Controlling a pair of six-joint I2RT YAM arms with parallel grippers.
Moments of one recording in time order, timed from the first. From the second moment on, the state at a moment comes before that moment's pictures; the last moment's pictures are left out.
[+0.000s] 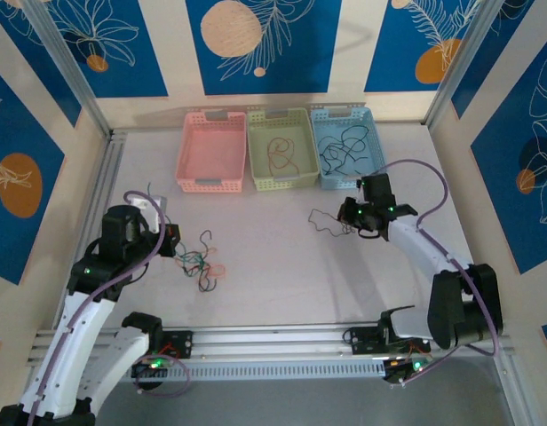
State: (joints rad) left arm -0.24 0.68 0.84 -0.83 0.16 -0.25; right arm 0.21 1.34 0.84 -0.49 -0.13 0.54
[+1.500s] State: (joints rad) left arm -0.24 0.66 0.84 -0.83 0.17 -0.25; right arm 0.24 1.48 1.10 -0.78 0.06 0.50
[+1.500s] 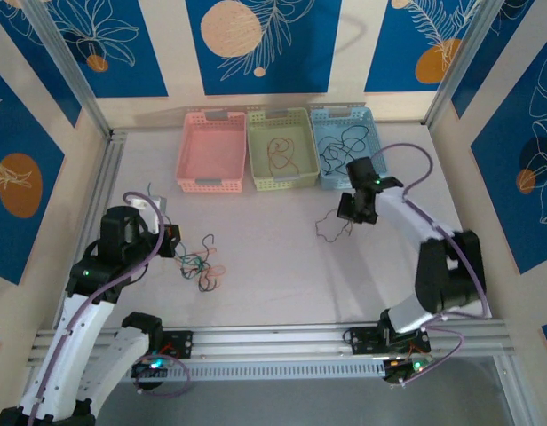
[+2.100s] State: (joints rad) left arm -0.24 0.67 0.84 -0.83 0.17 -0.25; right arm 0.07 1.96 1.95 -0.79 0.07 0.49
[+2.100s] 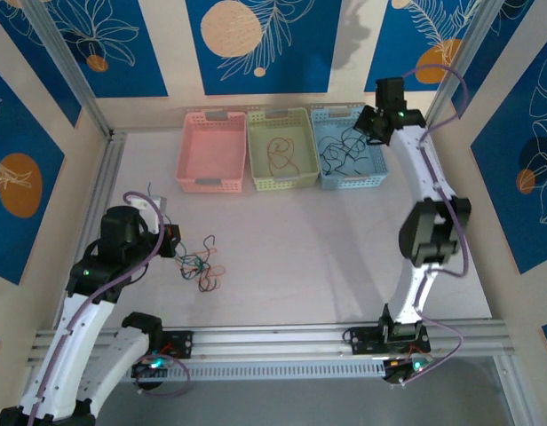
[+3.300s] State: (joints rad) left arm -0.24 0.66 0.83 -0.79 0.29 -0.25; right arm 1.04 1.42 0.63 0.31 -0.38 0.43
